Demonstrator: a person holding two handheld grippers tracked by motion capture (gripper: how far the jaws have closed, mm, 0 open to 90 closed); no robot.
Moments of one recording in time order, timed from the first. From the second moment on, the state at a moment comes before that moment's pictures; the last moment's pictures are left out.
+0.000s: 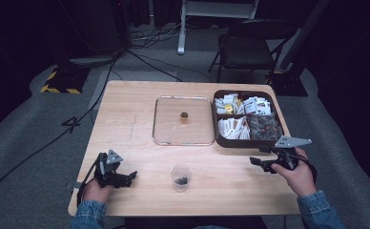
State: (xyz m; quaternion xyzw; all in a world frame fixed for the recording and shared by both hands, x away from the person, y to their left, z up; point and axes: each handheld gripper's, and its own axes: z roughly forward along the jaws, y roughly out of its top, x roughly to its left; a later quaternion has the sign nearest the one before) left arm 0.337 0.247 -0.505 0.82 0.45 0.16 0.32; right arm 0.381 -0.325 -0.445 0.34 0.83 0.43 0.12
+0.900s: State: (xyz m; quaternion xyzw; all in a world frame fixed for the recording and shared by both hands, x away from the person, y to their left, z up) left arm 0.338 0.246 -0.506 0.82 0.45 0.16 0.32; right arm 0.377 -0.303 -0.500 0.31 0.86 0.40 0.10
